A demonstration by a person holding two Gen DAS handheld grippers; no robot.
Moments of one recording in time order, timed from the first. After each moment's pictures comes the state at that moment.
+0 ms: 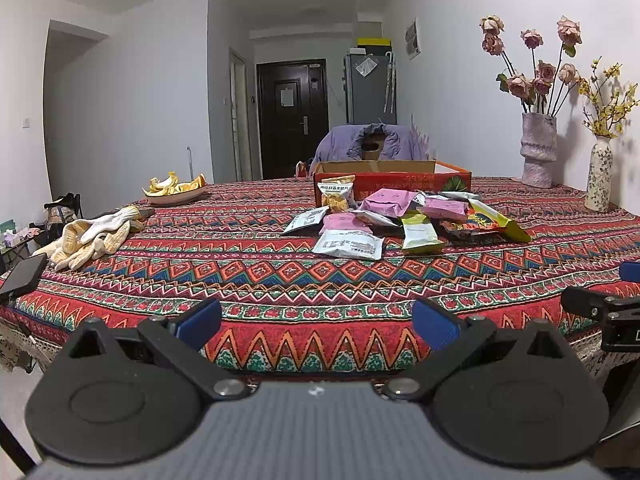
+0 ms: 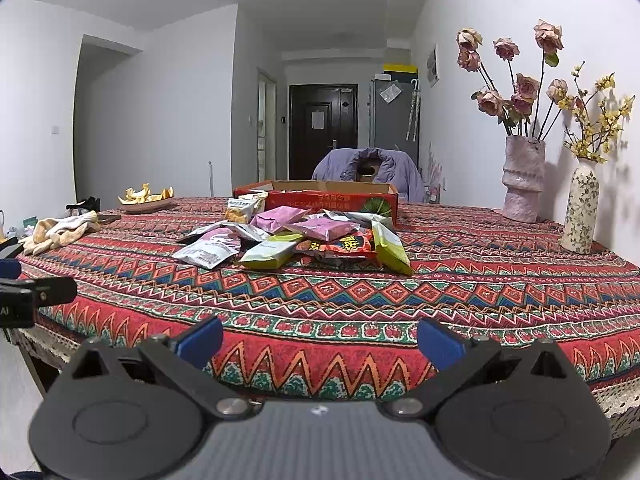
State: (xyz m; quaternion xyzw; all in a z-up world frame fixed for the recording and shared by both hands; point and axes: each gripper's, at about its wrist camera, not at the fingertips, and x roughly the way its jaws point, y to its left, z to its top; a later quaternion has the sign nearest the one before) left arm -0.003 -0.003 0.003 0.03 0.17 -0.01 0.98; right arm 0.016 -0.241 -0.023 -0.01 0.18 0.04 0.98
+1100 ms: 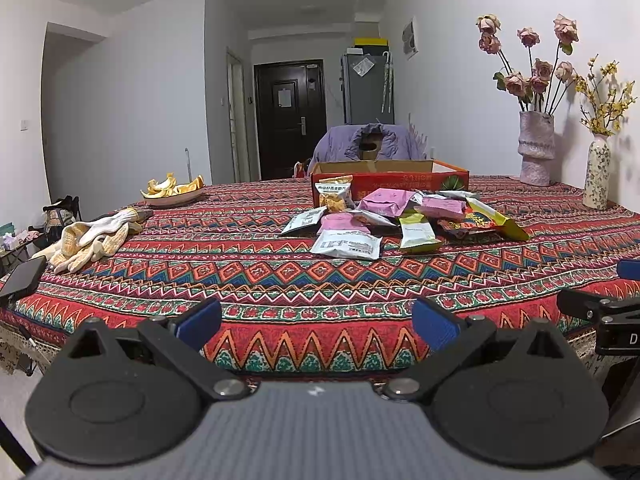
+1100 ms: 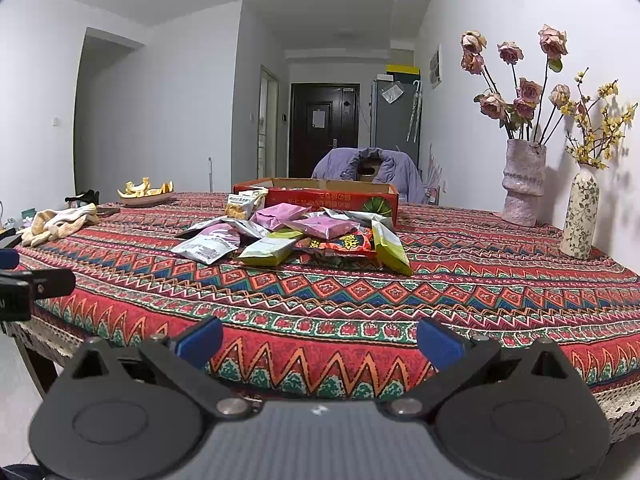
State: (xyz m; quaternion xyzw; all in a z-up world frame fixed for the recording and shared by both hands) left arm -0.003 -0.003 0.004 0.04 0.17 -0.01 0.98; right arm 0.018 -0.241 -0.024 -0.02 0.18 0.04 0.98
